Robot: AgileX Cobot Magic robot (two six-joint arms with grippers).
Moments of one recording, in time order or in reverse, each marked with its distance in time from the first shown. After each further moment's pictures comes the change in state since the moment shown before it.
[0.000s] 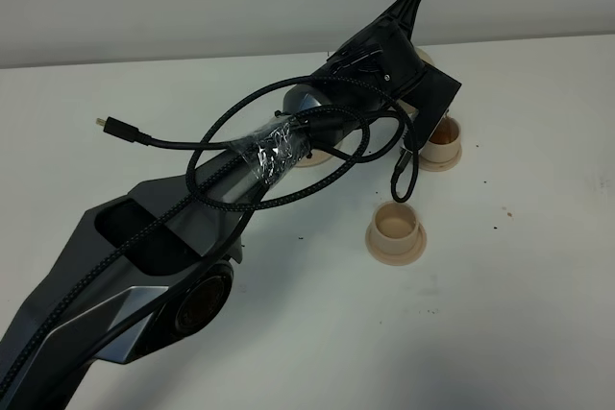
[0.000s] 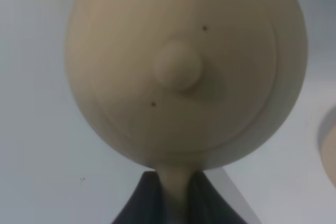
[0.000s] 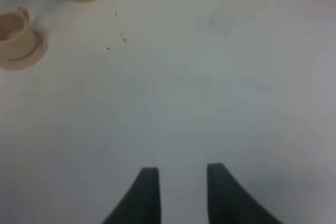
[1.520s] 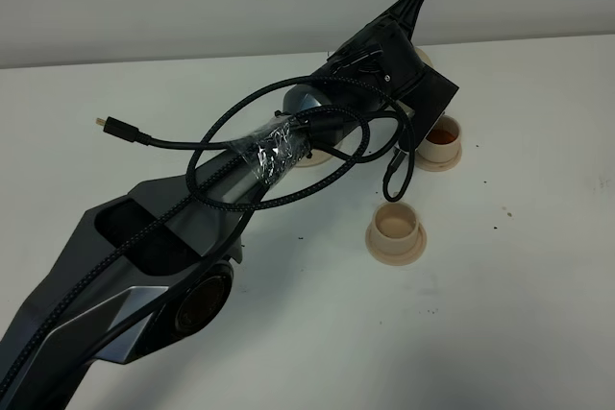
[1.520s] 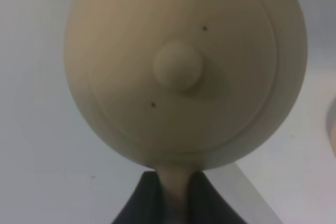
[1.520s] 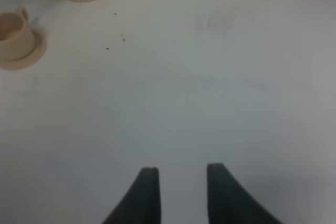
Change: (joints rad) left arm 0.000 0.000 0.000 0.022 -0.004 0.047; right arm 0.000 0.000 0.000 -0.003 0.000 0.000
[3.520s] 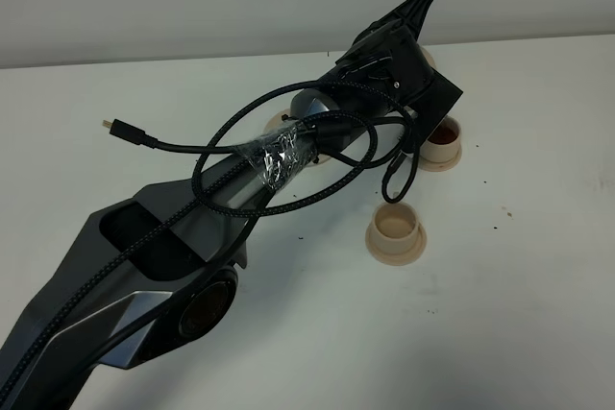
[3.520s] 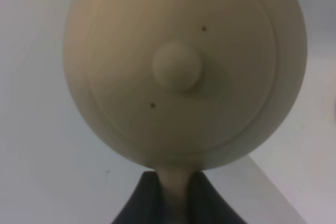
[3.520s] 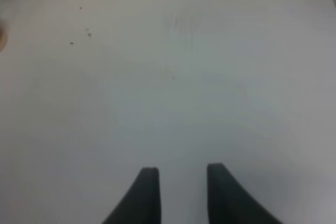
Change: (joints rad) left arm -0.019 0.000 0.000 0.060 0.007 0.004; right arm 0.000 0.000 0.000 -0.091 0.000 0.000
